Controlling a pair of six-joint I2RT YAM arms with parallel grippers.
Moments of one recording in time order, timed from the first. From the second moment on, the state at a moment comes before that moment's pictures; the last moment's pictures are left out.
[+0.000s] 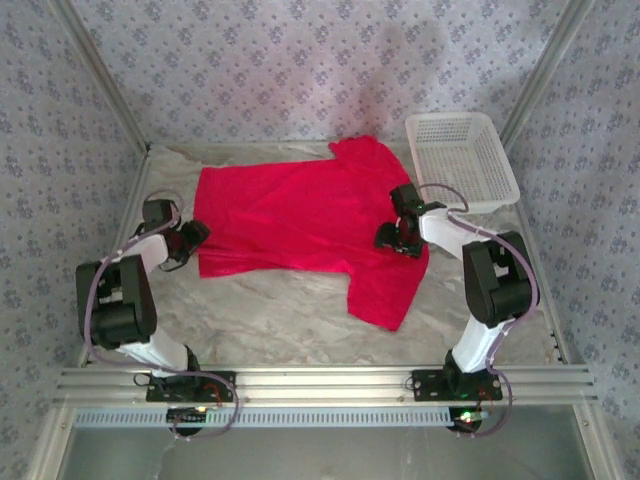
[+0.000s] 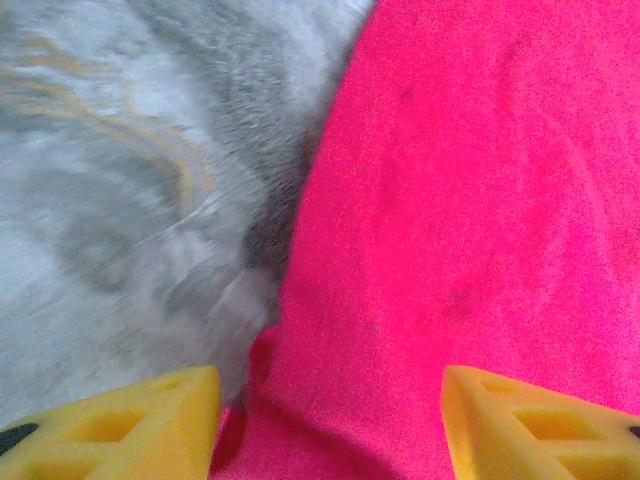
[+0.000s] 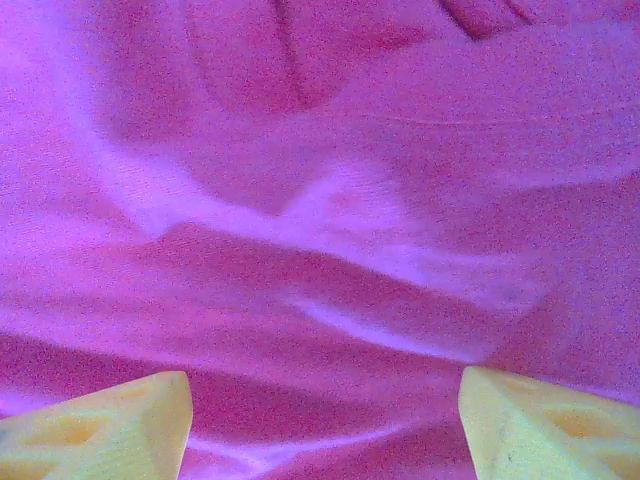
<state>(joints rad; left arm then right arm) 0.16 1.54 0.82 -0.27 0.20 -0.64 0.32 1.73 1.10 -0.61 -0.04 0.54</state>
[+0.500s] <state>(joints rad) 0.15 1.26 0.59 -0.39 0.15 -0.64 0.38 1.55 1.10 -0.64 -0.08 0.51</state>
